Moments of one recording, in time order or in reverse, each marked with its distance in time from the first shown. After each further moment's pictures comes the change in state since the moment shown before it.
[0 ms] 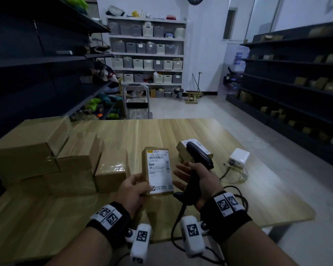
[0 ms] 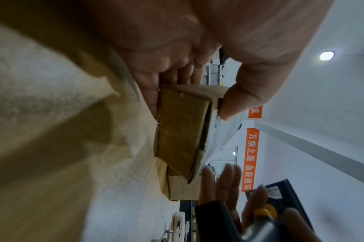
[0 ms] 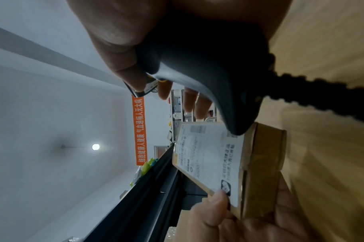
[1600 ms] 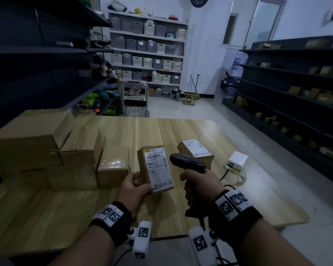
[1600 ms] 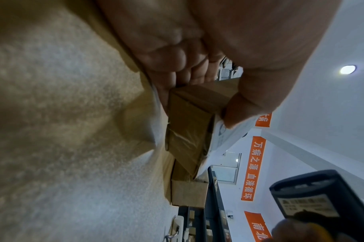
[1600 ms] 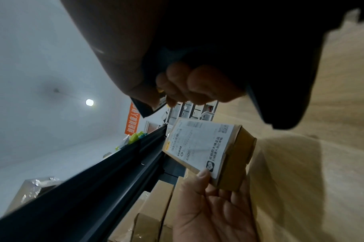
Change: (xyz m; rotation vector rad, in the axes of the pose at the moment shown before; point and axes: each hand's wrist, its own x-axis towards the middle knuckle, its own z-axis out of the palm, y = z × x) left_hand 0.010 -0.017 -0.017 0.054 -0.007 0.084; right_hand -0.028 -0.014 0.017 -0.441 -0.011 0.084
